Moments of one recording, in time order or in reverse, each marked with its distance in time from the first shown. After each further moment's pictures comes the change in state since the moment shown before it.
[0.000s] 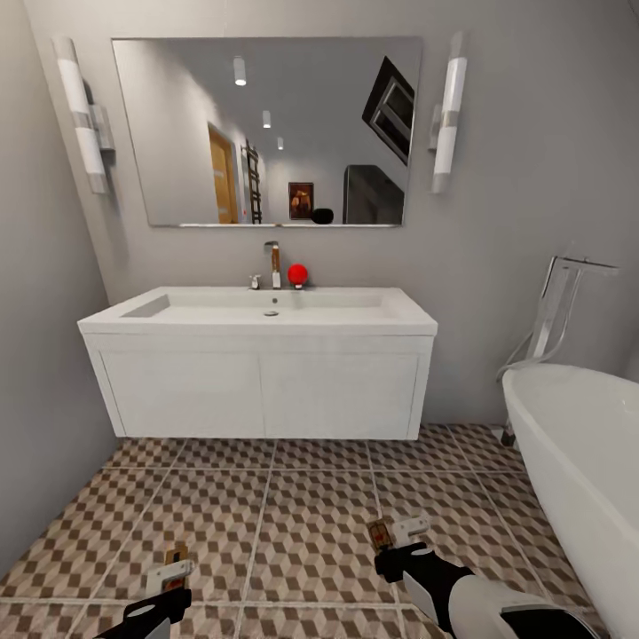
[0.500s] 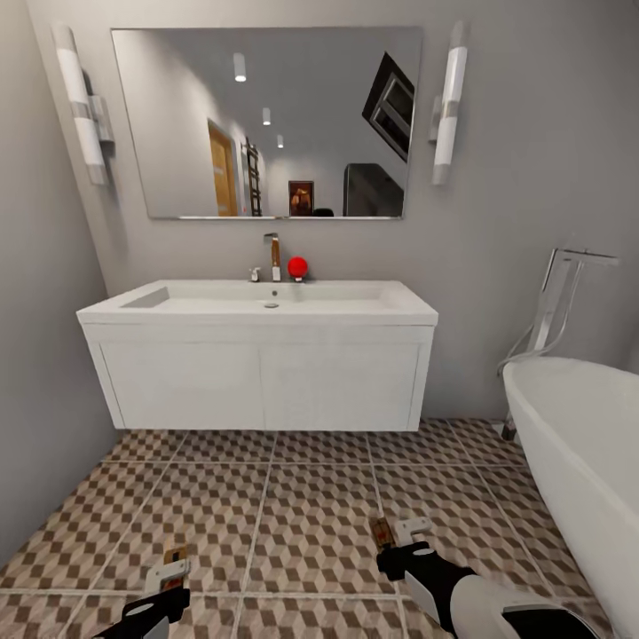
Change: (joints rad) left arm 0.000 0.004 0.000 -0.007 -0.008 0.014 0.000; right arm 0.000 -0.006 -0.002 0.000 -0.006 -0.012 -0.012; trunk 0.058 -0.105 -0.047
